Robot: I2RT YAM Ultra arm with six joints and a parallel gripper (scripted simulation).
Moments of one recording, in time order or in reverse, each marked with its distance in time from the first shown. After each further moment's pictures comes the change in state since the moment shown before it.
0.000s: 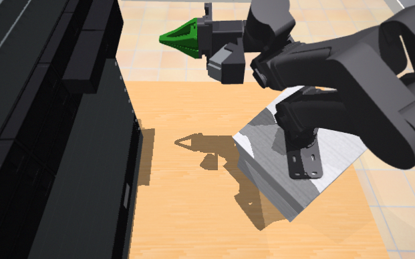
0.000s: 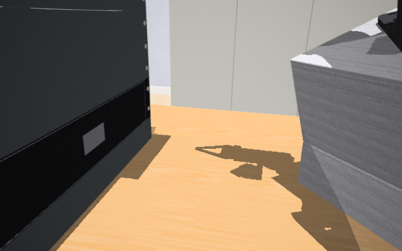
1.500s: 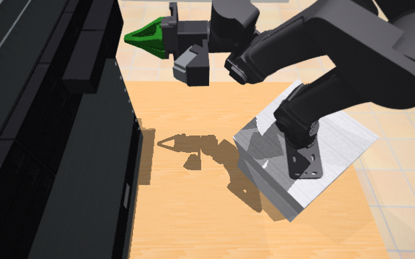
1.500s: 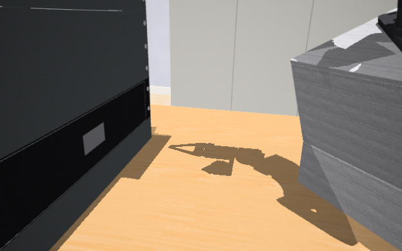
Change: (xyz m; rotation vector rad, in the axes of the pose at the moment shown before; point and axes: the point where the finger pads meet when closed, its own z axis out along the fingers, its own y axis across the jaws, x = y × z) arm -0.008 -0.008 0.062 0.043 -0.052 -0.050
